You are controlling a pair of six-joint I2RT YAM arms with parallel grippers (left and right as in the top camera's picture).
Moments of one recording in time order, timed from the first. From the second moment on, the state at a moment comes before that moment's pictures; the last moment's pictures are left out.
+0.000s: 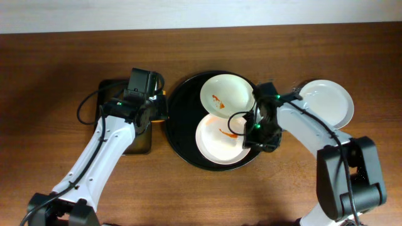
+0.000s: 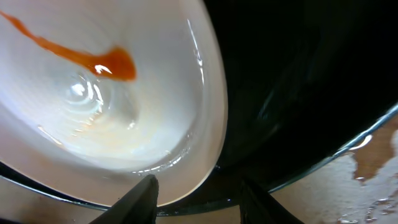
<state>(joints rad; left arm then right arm) -0.27 1.55 1.18 -0.68 -0.06 -0.29 0.26 1.79 1.11 -0.94 -0.29 0.37</state>
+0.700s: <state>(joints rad) -0.27 1.55 1.18 -0.68 -0.05 -0.29 0.21 1.70 1.31 -1.18 0.05 0.15</state>
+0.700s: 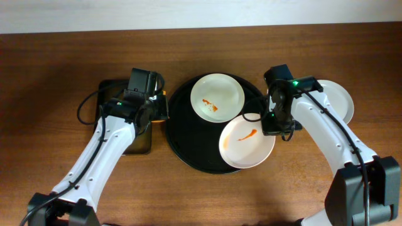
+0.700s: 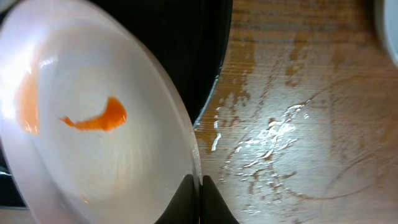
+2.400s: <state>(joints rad) -0.29 1.55 1.18 -0.67 0.03 -0.29 0.19 1.69 0.90 -0.63 -0.28 0.38</state>
